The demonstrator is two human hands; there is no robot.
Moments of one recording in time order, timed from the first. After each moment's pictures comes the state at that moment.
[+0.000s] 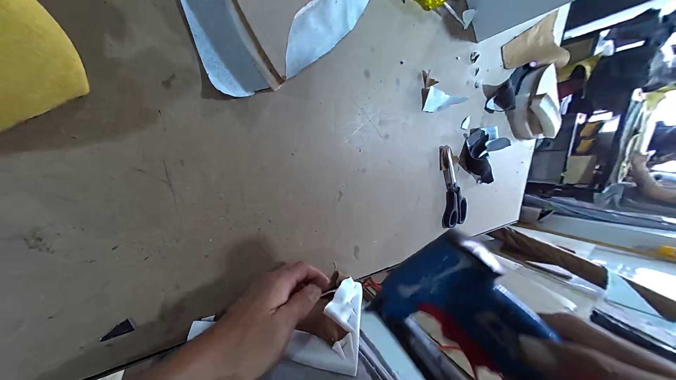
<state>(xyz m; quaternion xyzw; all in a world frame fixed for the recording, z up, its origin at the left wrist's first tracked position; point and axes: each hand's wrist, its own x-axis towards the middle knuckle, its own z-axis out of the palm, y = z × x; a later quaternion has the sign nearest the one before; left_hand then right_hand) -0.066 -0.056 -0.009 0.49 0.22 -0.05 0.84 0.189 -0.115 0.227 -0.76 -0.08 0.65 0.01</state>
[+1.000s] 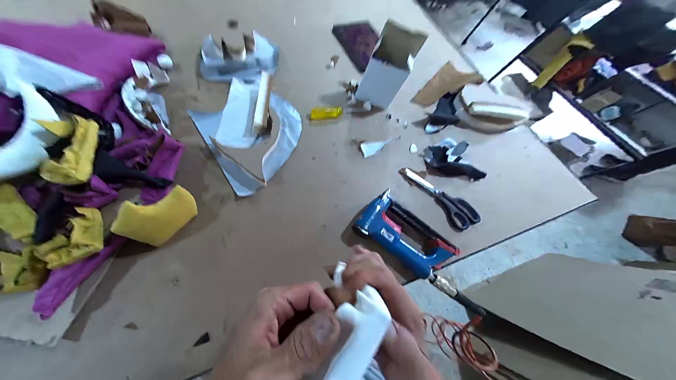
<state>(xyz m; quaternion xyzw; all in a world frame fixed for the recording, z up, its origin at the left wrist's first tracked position) -0.072 -0.060 0.139 0.58 0.11 0.15 0.80 0.095 -0.180 0.085 -0.54 -0.55 0.19 0.61</state>
